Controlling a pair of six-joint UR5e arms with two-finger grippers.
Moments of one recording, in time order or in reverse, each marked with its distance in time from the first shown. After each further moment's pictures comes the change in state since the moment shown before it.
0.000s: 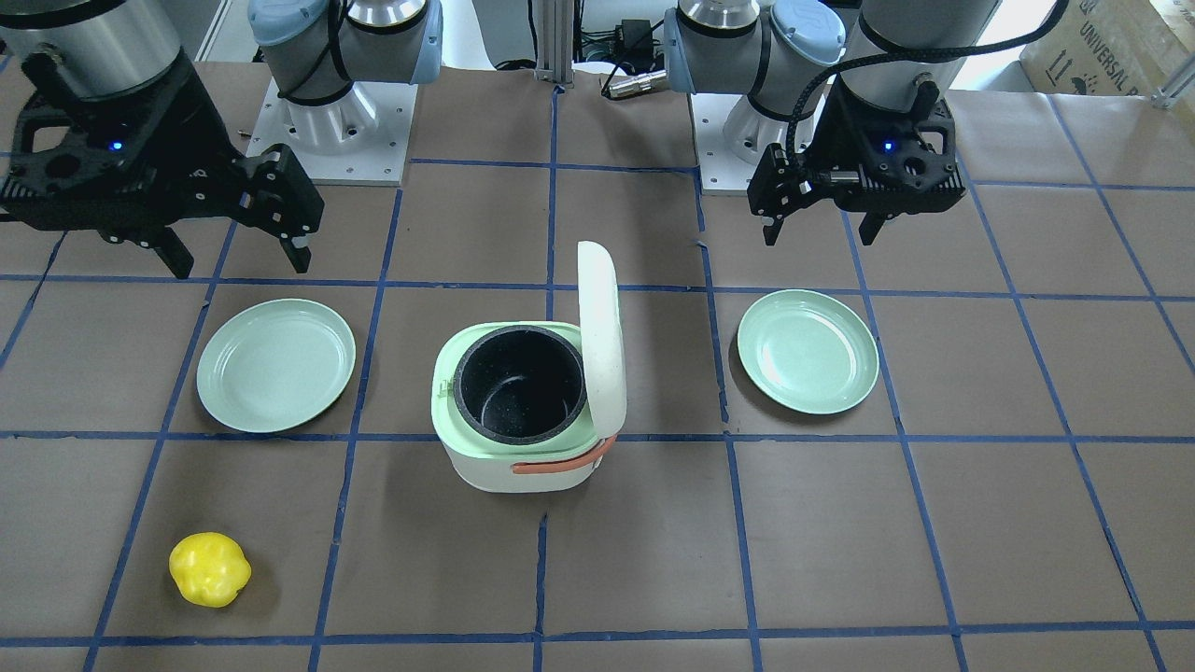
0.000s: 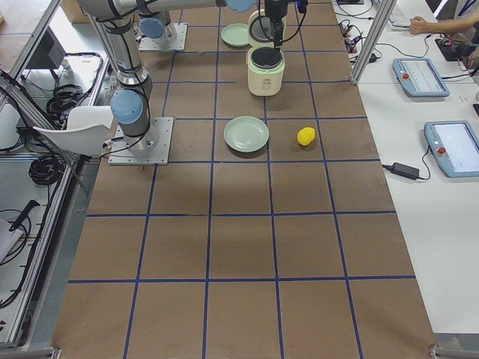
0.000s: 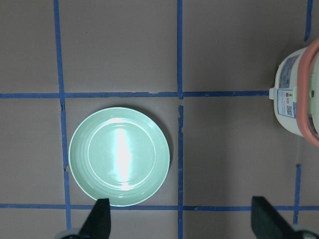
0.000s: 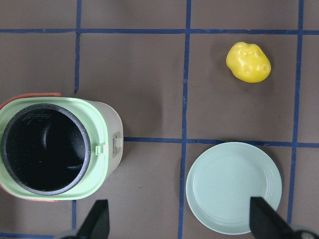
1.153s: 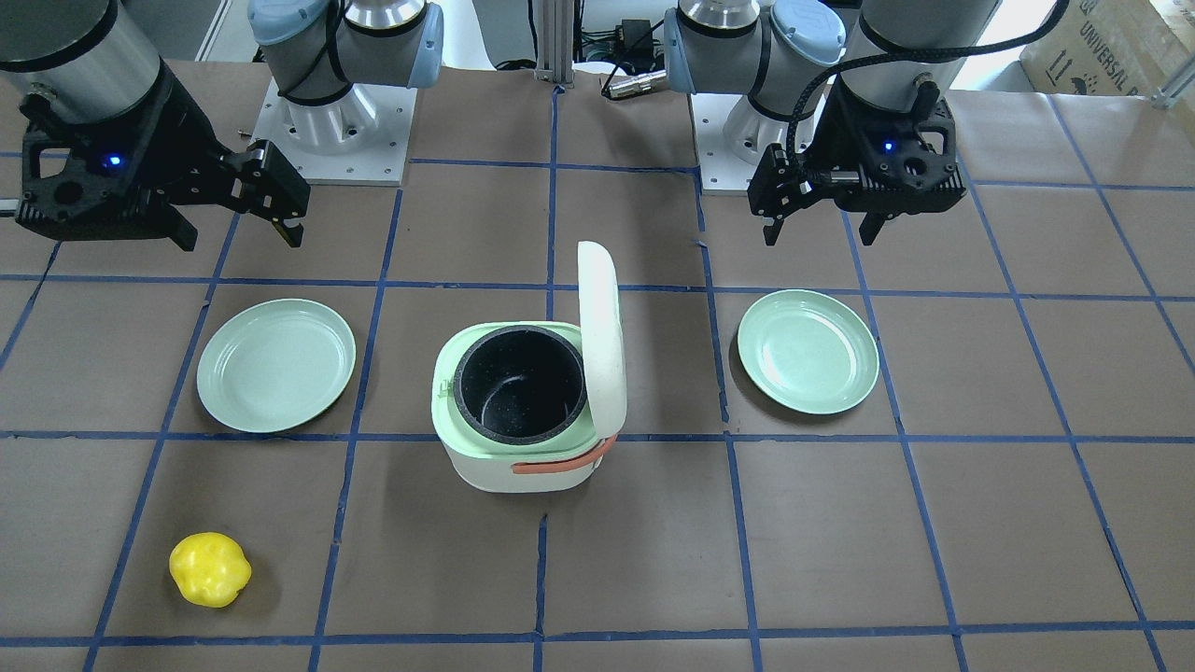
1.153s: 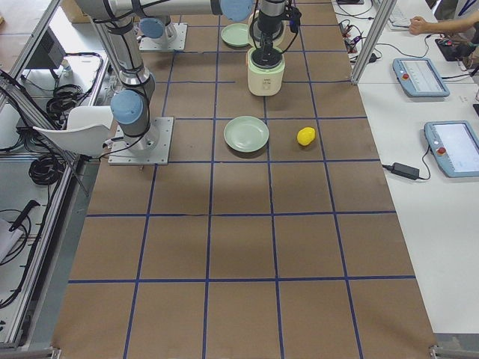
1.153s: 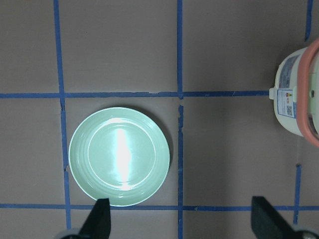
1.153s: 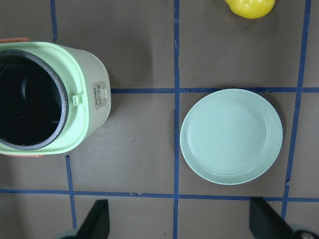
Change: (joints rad) left arm 0.000 0.000 0.000 0.001 0.000 0.000; right arm -0.031 -0.015 0.039 0.157 0.014 -0.018
